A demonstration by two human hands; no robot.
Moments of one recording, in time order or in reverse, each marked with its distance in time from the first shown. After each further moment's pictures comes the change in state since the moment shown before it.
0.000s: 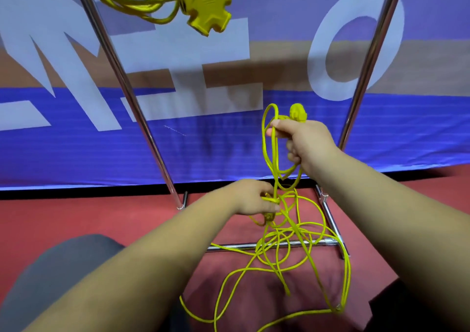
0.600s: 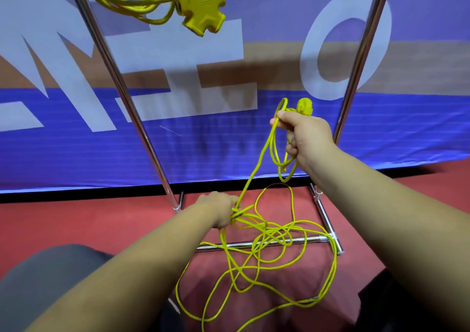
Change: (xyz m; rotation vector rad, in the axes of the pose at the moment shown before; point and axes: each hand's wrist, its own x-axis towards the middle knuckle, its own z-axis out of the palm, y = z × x) left_hand -0.007 -0.059 0.028 0.364 -0.034 -0.200; right_hand 0.003 -0.004 -0.004 0.157 0.118 0.002
